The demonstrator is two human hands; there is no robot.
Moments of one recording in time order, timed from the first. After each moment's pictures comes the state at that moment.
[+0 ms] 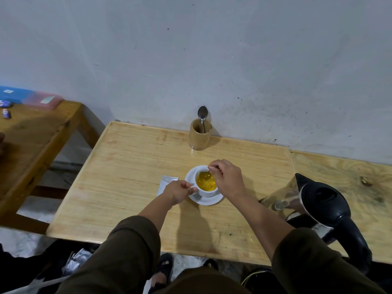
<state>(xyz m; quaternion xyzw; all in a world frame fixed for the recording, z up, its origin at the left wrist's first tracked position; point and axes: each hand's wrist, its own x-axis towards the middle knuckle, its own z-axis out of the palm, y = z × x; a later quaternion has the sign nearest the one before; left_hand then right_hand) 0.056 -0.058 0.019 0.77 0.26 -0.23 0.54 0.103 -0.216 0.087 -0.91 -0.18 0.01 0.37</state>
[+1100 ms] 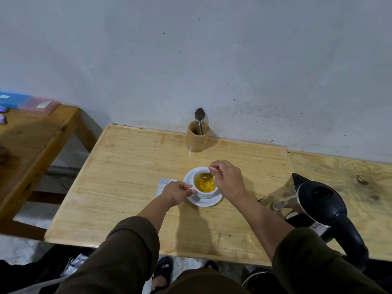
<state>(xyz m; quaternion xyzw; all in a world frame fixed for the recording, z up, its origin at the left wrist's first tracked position) 0.058 -0.057 0.025 0.78 0.26 -0.25 0.52 0.105 -0.220 0.090 -0.92 -0.18 0.02 0.35</state>
